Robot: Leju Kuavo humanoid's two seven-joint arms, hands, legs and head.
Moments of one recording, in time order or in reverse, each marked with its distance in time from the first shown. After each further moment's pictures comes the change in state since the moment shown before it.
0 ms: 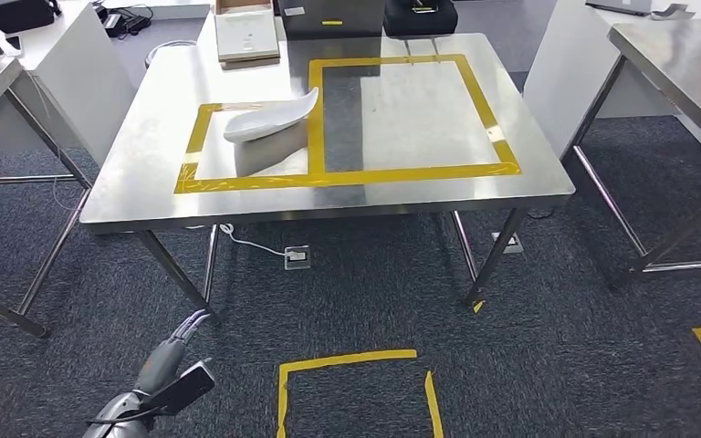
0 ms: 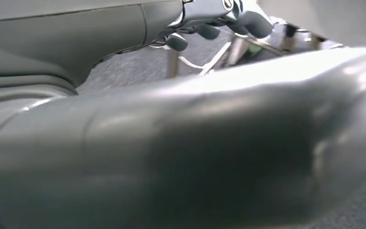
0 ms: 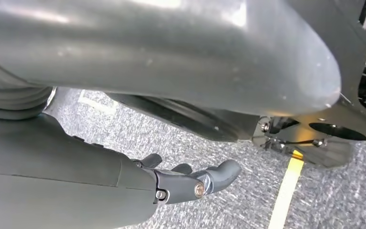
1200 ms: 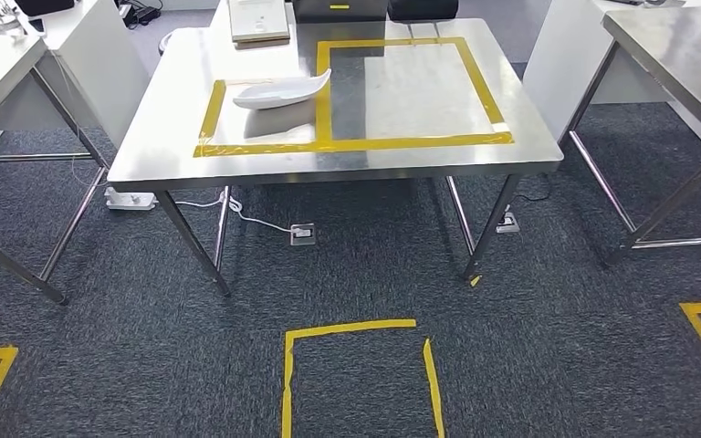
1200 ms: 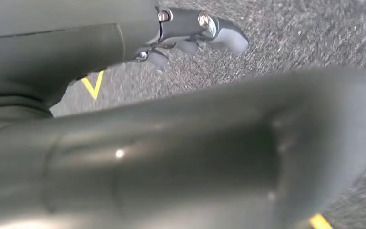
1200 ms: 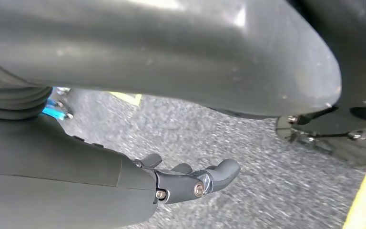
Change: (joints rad) left arm 0.318 -0.193 0.808 0.288 0.720 0.054 0.641; right arm 0.003 -0.042 0.000 0.000 0.074 0.015 -0.002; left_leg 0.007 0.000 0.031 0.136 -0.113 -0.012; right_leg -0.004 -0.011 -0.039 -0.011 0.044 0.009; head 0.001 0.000
